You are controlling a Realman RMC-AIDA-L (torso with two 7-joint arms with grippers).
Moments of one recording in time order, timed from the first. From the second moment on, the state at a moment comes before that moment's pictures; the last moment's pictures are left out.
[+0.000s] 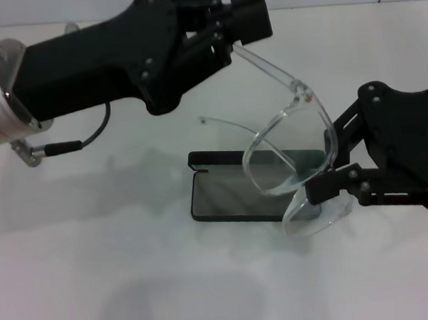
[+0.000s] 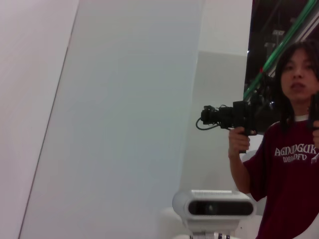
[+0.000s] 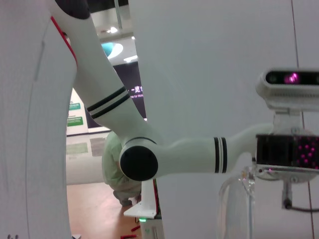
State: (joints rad) left arm -0.39 -2.09 1.22 1.08 1.17 1.72 -1.64; right arm 0.54 2.02 -1.10 -1.14 -1.51 -2.02 1.68
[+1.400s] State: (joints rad) left arm -0.39 -2.08 1.29 1.07 1.22 1.77 -1.65; right arm 0.54 2.02 -1.09 -1.14 -1.46 -2.00 1.65
